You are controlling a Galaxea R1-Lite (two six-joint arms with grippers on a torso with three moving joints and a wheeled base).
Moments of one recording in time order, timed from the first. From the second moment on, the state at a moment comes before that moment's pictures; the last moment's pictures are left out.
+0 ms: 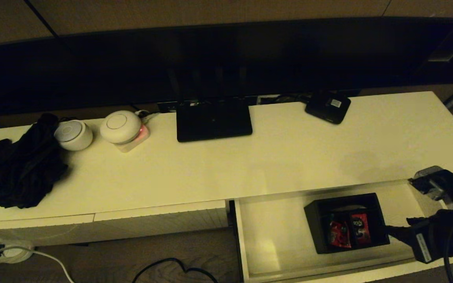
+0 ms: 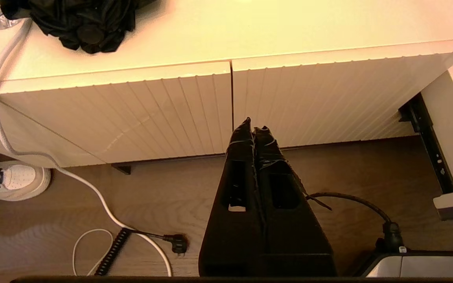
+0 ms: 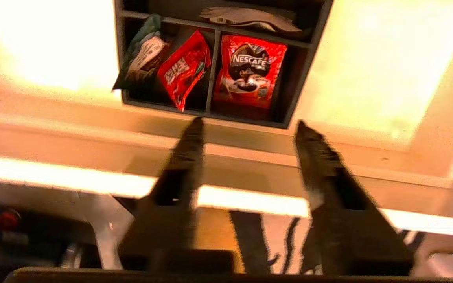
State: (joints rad) left arm 0.00 0.00 0.00 0.00 0.00 0.00; right arm 0.24 1.27 -0.60 0.03 -0.14 -0.06
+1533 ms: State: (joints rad) left arm 0.00 0.00 0.00 0.00 0.00 0.00; right arm 0.27 1.31 -0.43 0.21 0.23 -0.82
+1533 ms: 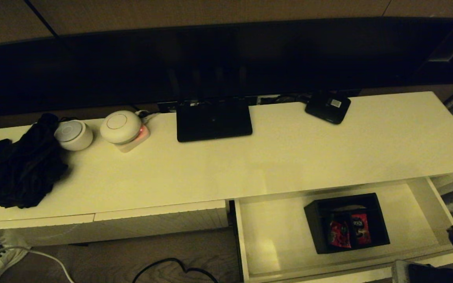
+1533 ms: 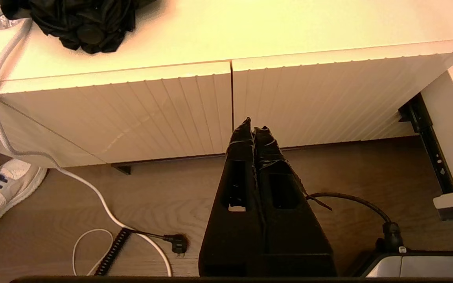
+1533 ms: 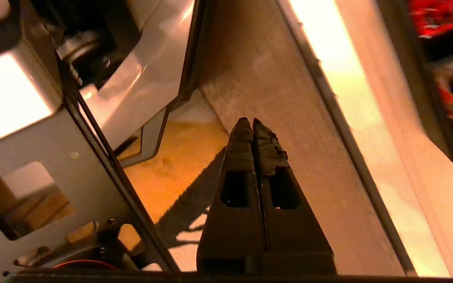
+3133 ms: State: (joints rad) left arm 0.00 0.00 0.00 0.00 0.00 0.00; right arm 0.27 1.69 -0.45 -0.33 0.06 -0.95
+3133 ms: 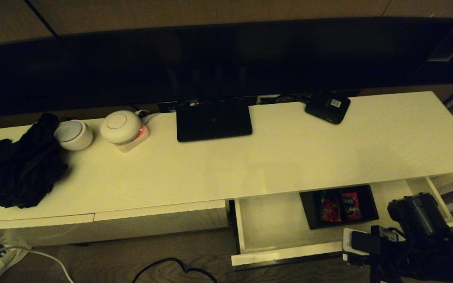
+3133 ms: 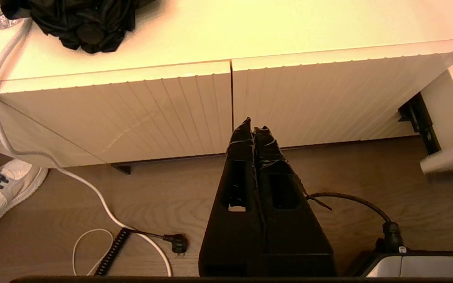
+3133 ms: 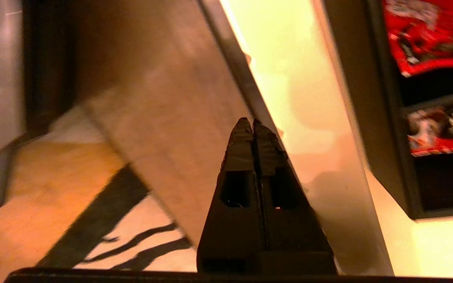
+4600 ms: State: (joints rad) left arm 0.00 0.00 0.00 0.00 0.00 0.00; right arm 0.26 1.78 -0.75 -0.33 -0.03 -0.94
